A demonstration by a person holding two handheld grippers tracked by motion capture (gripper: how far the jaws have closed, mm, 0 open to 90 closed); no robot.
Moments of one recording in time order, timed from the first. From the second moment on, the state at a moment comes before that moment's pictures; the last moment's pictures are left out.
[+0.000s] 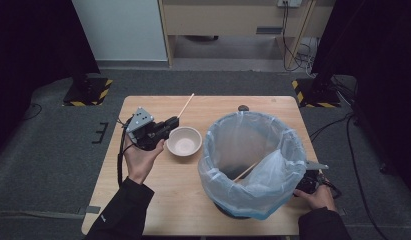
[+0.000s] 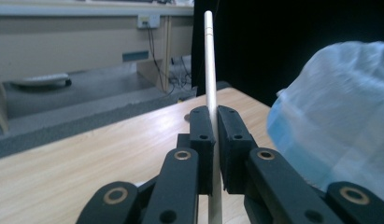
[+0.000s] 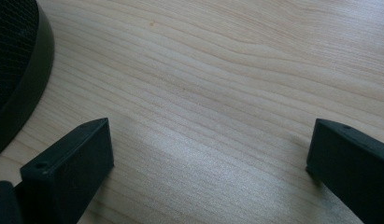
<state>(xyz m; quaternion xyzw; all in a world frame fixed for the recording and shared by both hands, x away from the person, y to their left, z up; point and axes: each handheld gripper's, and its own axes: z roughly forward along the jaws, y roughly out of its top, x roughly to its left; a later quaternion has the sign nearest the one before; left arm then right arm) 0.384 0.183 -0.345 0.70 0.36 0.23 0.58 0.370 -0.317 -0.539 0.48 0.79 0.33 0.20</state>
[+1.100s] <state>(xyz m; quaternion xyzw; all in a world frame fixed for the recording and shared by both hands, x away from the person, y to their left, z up) 0.340 0.178 -0.297 0.65 0.29 0.26 0.65 0.370 -0.317 -0.539 0.48 0.79 0.33 0.20</state>
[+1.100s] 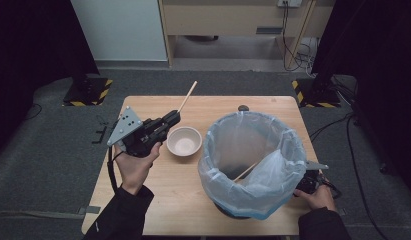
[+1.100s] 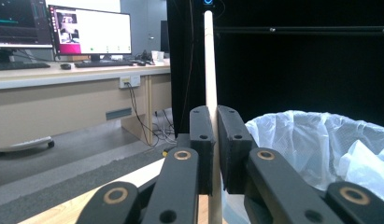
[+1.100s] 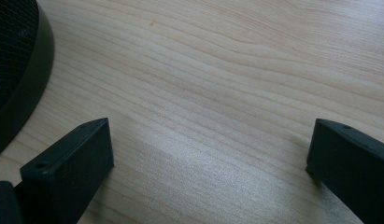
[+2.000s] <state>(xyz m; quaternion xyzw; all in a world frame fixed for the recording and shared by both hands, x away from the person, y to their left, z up) 0.322 0.139 -0.261 0.64 0.22 0.25 0.69 0.370 -0.317 -0.539 0.48 0.79 0.33 0.20</state>
